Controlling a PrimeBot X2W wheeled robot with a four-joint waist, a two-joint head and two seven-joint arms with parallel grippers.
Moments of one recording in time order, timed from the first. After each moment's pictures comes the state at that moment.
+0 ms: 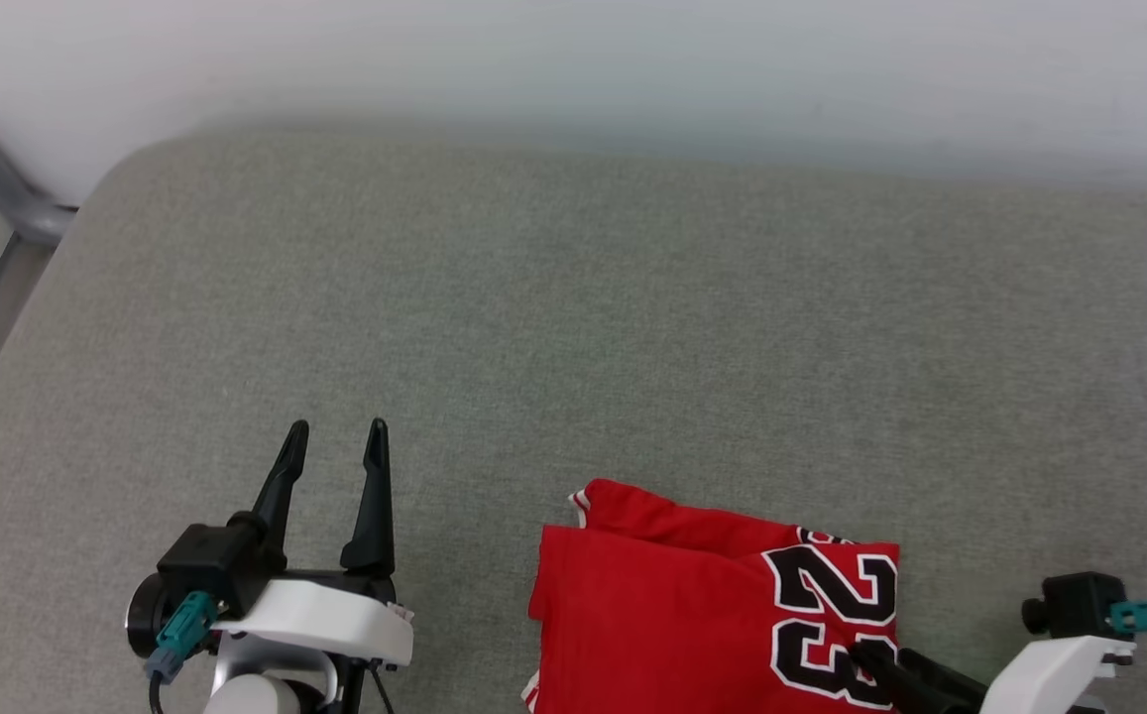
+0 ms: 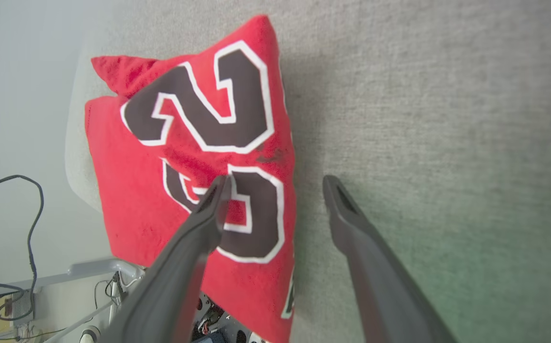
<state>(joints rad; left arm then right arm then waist) -0.08 0.10 -0.10 0.10 -0.28 -0.04 -0.26 0.13 -0.19 0.02 -0.02 0.79 0.13 0.61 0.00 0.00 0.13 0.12</state>
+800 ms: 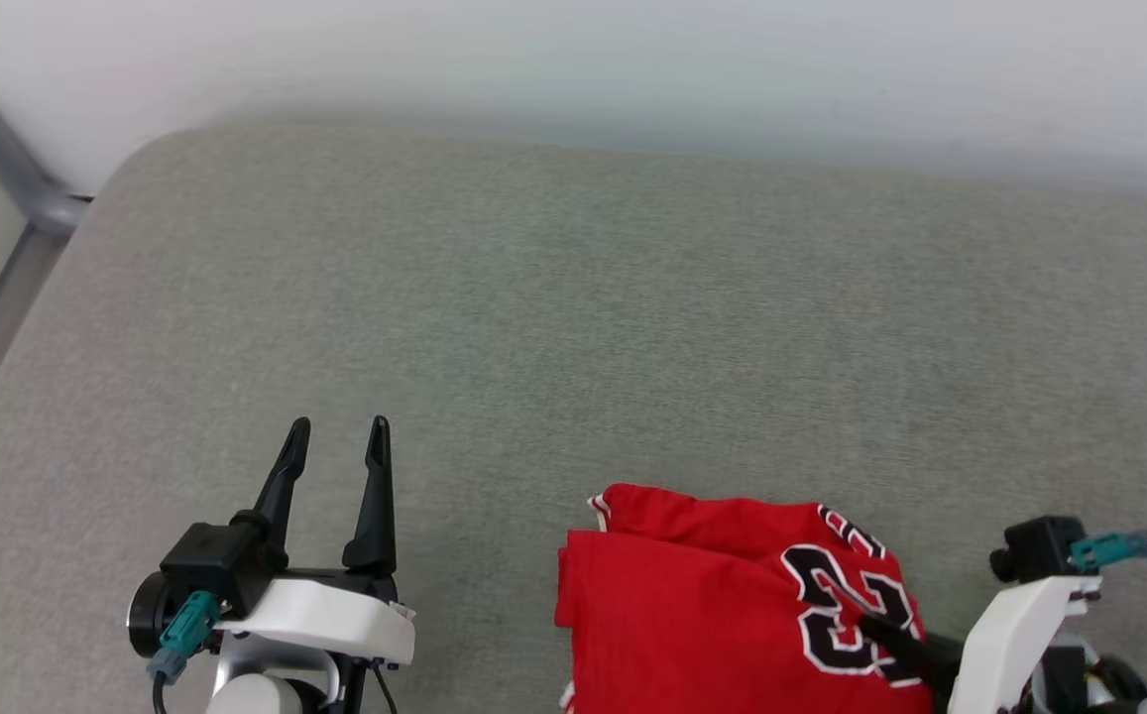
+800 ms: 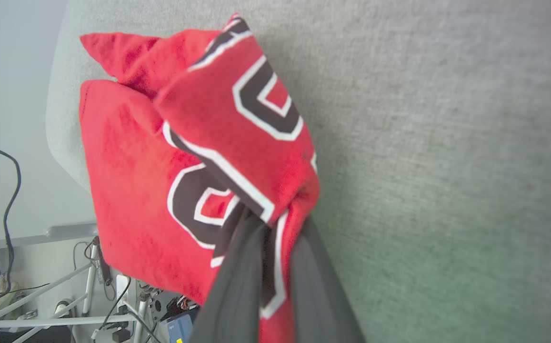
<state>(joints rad) -0.09 0.06 -0.05 0.11 -0.23 -0.07 -0.26 0.00 -0.26 0.12 0.09 0.79 0.13 0.68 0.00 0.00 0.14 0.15</state>
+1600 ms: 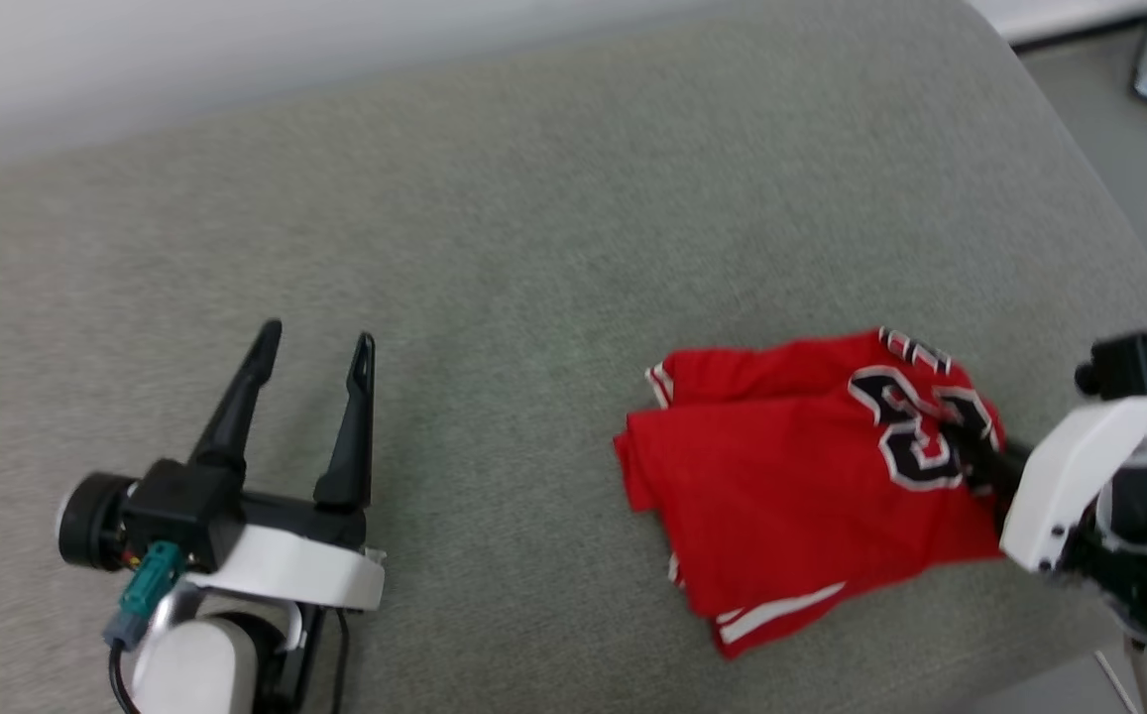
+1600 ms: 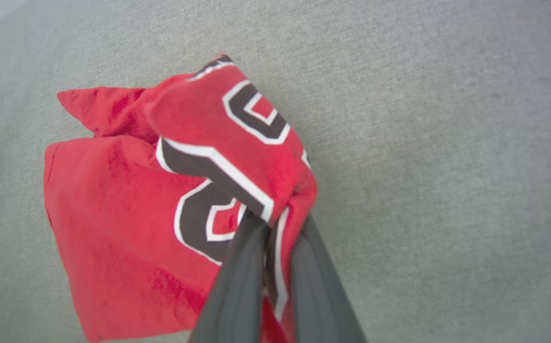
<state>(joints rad) -0.13 0.14 -0.07 -0.07 -0.13 -0.08 -0.20 -0.28 -0.29 0.02 0.14 0.63 0.13 0.67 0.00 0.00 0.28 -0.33</state>
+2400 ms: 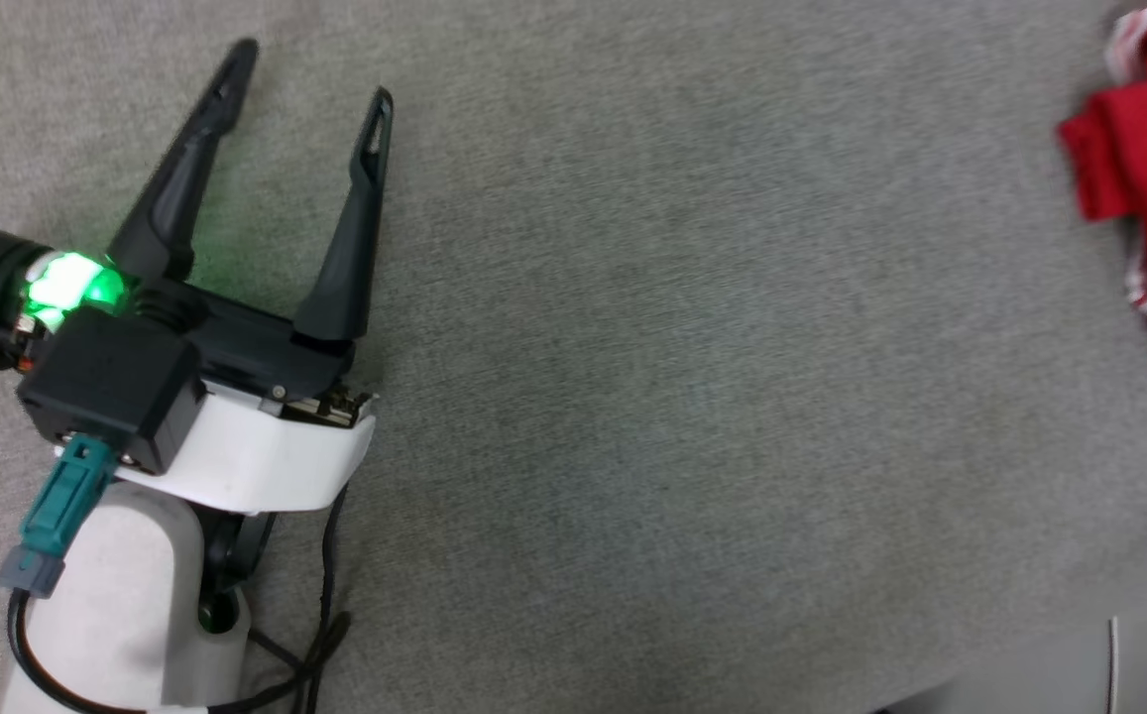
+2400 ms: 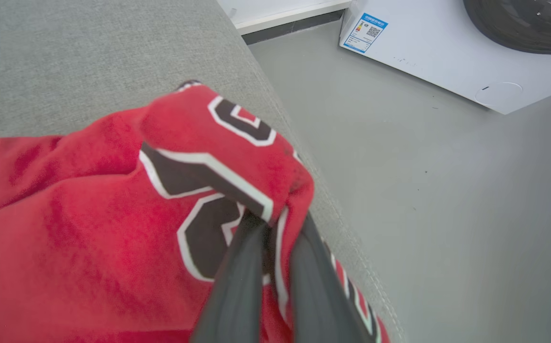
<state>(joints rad) -0.42 0.25 -0.16 -0.34 -0.09 -0.11 -0.06 -0.75 -0.53 -0.31 0.50 0.44 0.13 0.44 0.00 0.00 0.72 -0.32</state>
